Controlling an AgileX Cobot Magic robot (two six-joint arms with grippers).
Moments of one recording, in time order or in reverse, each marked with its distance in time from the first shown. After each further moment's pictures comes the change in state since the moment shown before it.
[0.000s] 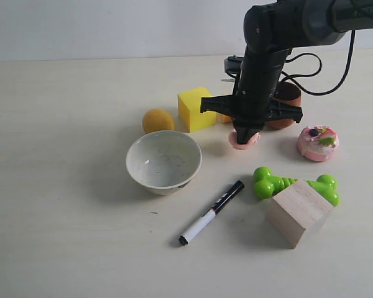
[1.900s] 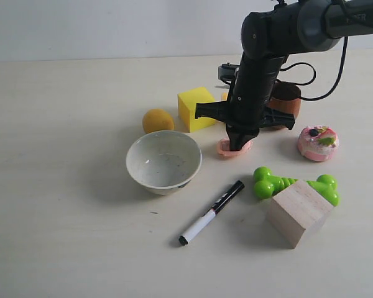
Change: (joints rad) left arm 0.000 0.000 0.000 0.000 0.000 0.000; right arm 0.000 0.027 0.000 0.079 -0.010 -0.077
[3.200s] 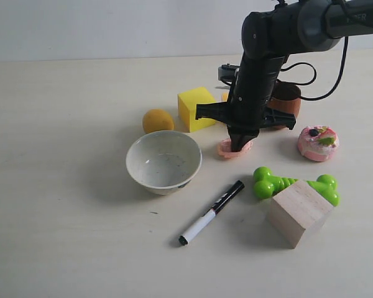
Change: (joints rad) left arm 0.000 0.000 0.000 0.000 0.000 0.000; right arm 0.000 0.000 0.000 0.002 0.008 -0.014
